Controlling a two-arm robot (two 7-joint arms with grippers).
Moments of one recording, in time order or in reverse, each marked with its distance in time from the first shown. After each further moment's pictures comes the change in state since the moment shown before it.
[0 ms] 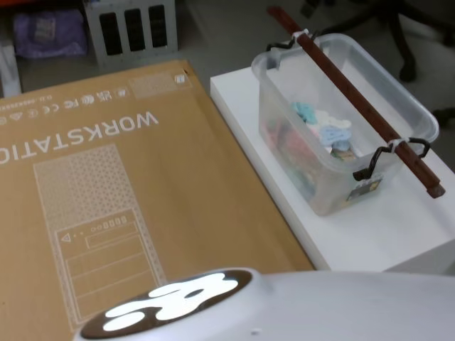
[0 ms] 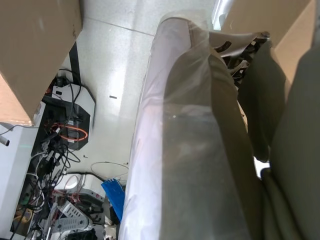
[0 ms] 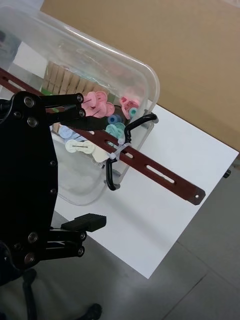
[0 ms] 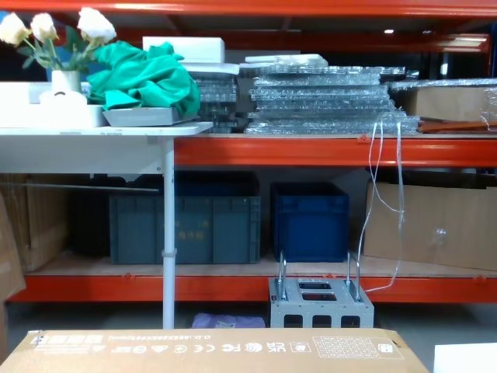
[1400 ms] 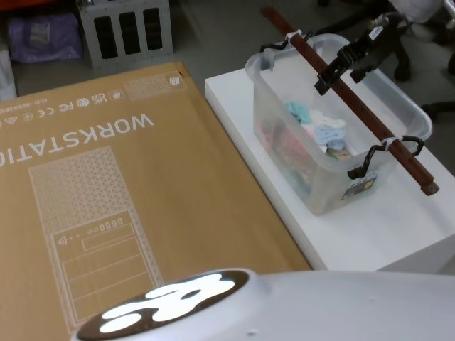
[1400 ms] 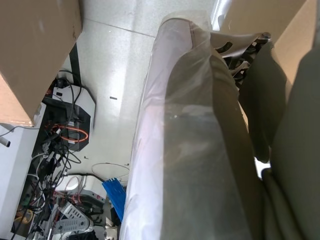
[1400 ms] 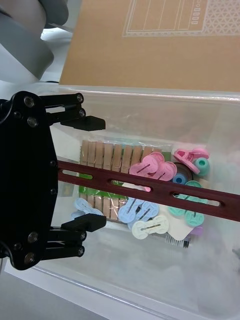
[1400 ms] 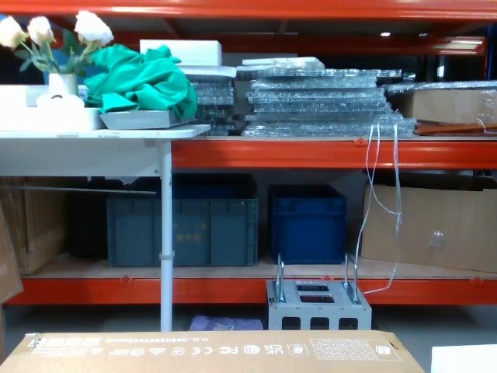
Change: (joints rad) left arm 0.000 0.000 0.000 -0.001 0.000 0.000 0.000; right arm -0.346 0.414 0.076 -0.682 0.275 0.659 -0.039
